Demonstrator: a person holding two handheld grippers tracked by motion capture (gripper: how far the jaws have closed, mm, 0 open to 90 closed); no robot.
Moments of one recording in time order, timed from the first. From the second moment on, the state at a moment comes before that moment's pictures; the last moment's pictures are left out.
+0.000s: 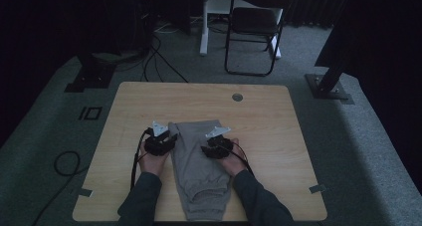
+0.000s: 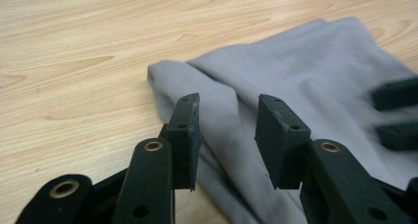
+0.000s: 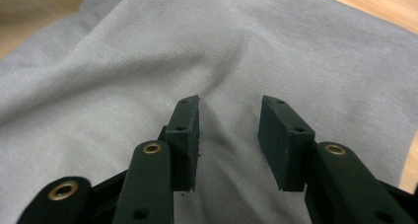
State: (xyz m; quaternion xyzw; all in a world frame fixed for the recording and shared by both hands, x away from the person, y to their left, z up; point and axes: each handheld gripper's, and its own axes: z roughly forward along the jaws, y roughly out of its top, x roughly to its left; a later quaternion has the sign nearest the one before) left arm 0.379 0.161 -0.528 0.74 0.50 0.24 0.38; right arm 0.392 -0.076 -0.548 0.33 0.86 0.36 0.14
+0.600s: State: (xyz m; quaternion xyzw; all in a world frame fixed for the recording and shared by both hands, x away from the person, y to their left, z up) left arm 0.395 0.171 -0.542 0.73 0.56 0.28 0.30; right arm 0.383 -0.079 -0.549 0.32 0.86 0.37 0.13
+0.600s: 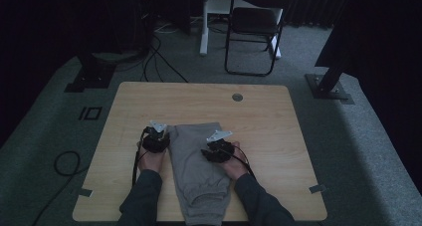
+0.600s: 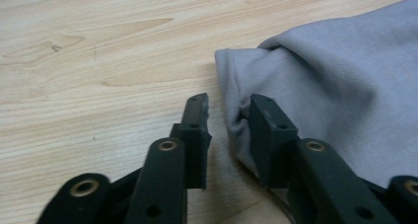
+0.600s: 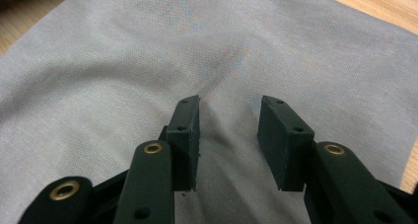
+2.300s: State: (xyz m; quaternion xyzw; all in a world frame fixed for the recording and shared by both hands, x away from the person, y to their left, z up) left arm 0.429 0.175 -0.541 0.75 0.55 0.21 0.31; right arm 0.470 -0.119 -0.528 0.49 0.77 0.38 0.12
